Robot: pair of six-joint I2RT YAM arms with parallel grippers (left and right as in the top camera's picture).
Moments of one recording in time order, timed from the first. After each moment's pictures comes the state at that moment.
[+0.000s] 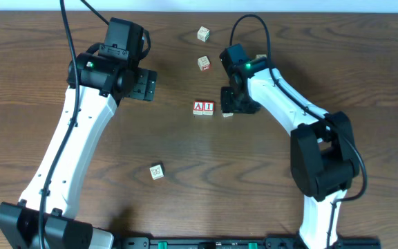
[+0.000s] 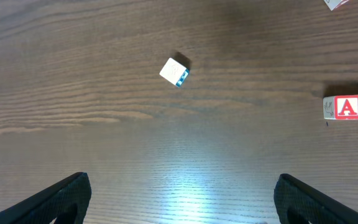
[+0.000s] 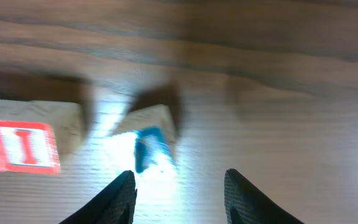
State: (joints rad) left arm -0.27 1.61 1.61 -1.12 -0.23 -0.04; right arm 0.41 2.09 1.59 -0.96 0.04 0.46
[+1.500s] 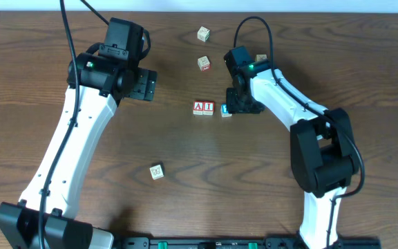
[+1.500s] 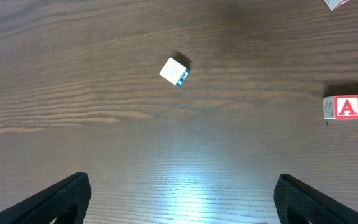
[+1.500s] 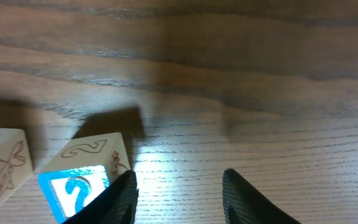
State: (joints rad) left arm -0.27 1.61 1.61 -1.12 -0.23 -0.04; right arm 0.39 2.12 1.56 -0.91 0.08 0.42
